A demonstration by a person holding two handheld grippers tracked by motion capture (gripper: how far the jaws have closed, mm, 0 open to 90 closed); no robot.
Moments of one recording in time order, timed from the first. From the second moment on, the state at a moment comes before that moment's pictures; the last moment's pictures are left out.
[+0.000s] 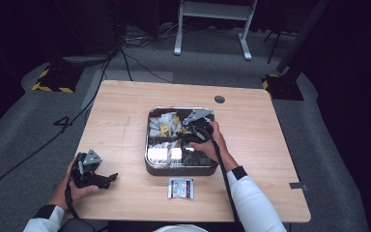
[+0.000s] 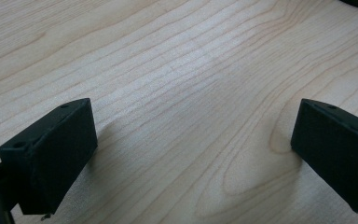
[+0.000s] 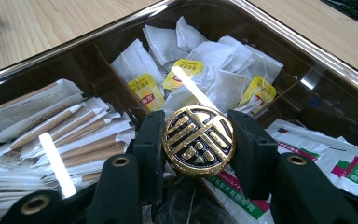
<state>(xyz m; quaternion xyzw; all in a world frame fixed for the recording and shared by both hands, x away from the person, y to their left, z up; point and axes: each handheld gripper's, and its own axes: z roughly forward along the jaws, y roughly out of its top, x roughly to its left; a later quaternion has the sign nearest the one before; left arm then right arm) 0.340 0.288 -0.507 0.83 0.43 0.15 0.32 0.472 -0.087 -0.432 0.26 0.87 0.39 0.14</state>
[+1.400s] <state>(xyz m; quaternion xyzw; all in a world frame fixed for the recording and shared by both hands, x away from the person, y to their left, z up) 0.339 0.289 -0.507 0.83 0.43 0.15 0.32 0.472 -0.090 -0.439 0.25 0.87 0.40 0.13</state>
